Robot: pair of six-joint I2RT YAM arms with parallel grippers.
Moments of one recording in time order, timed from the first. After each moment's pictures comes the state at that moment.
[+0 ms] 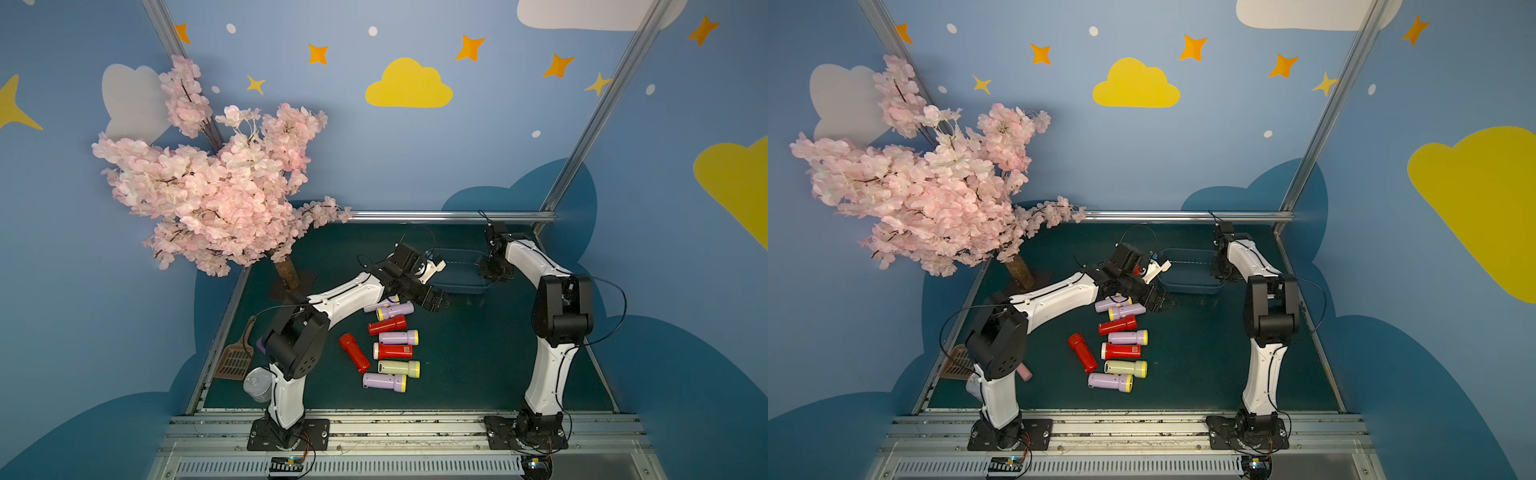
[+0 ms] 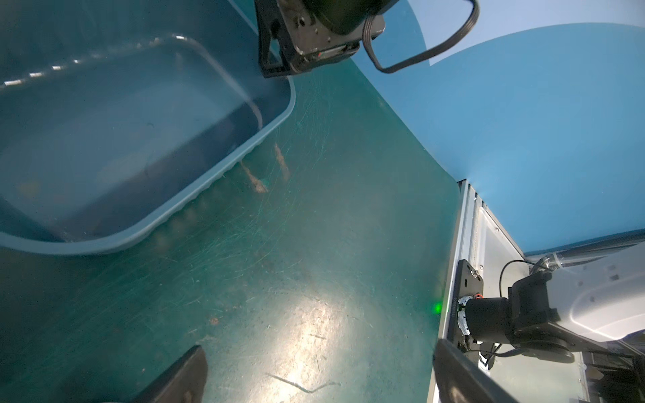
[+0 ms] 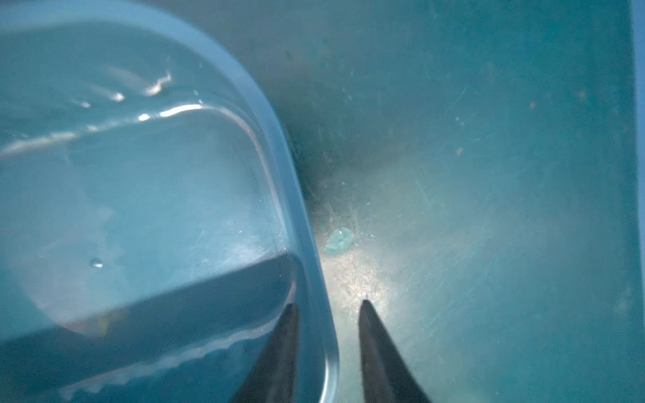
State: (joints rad) left arm -0.69 1.92 1.48 -0.34 0.60 -0.17; right arm 0.15 2.06 1.67 -0.92 0.23 0.32
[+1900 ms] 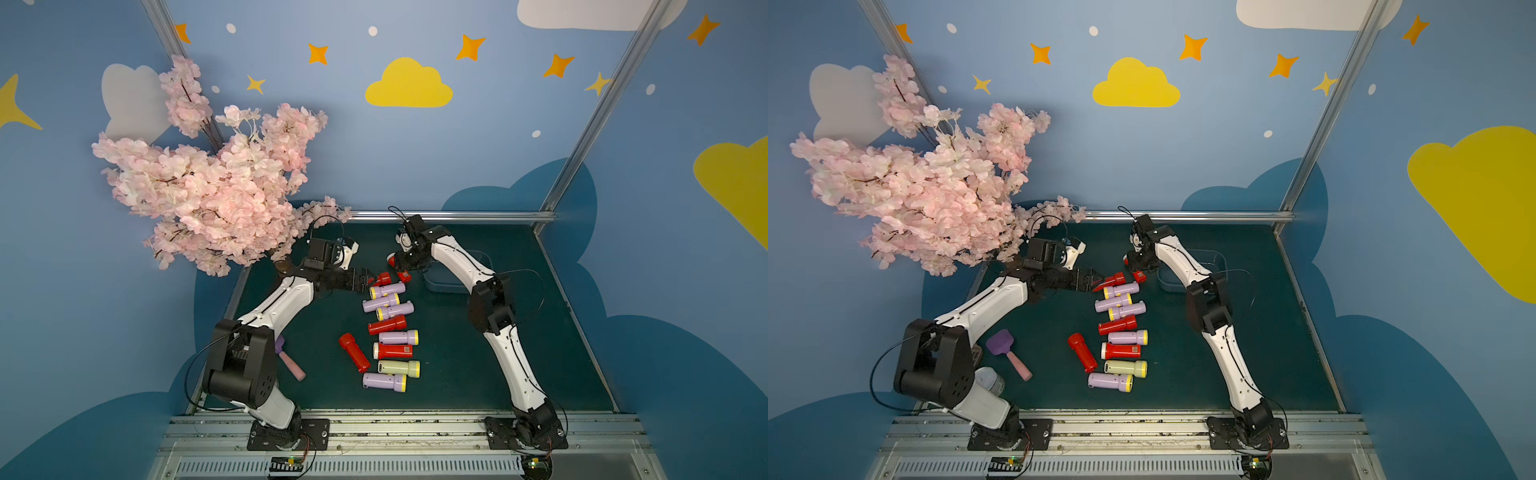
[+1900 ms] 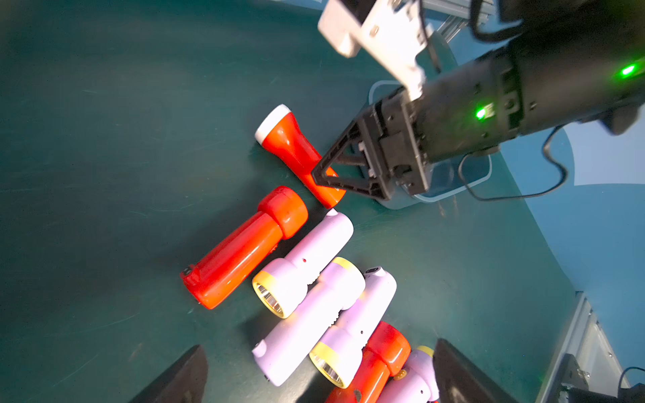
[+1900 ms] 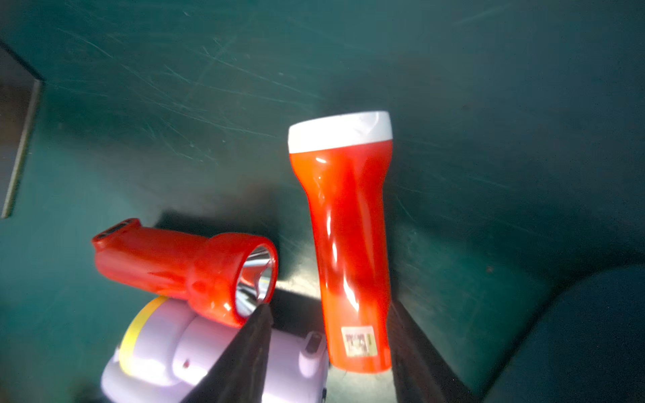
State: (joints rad) left arm -0.20 1.58 1.11 -0.34 0.51 -0.14; right arm 0.56 2.55 2.41 -1.00 -0.22 0.21
